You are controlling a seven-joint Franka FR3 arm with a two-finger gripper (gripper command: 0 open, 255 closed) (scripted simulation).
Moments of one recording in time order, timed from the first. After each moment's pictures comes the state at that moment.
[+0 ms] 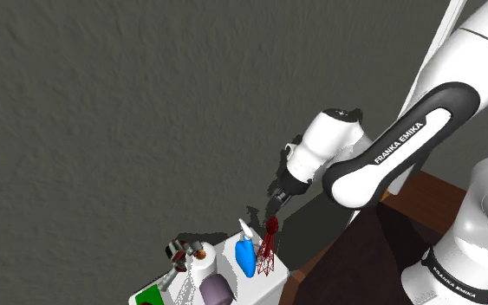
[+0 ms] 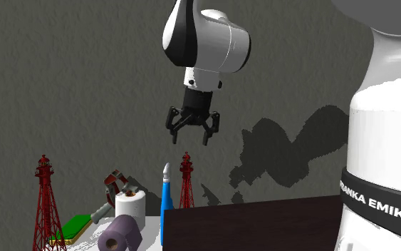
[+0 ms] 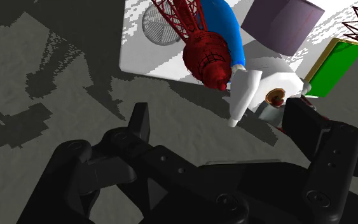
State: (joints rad) arm 0.33 -0.11 0.11 -2.82 0.18 3.01 0.14
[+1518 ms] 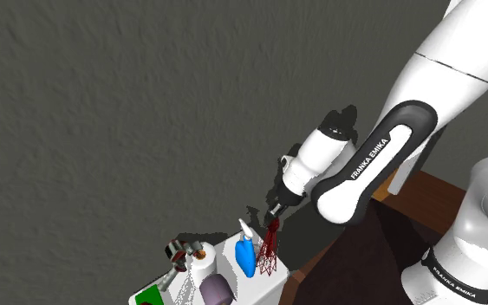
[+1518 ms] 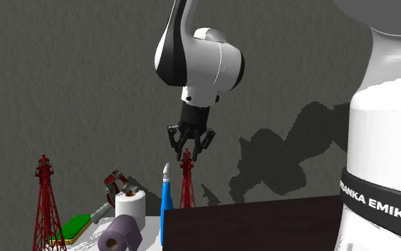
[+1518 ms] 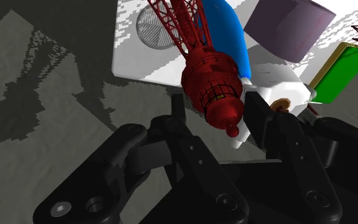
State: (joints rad) arm 0.34 0.05 0.14 -2.80 0.32 3.17 0.03
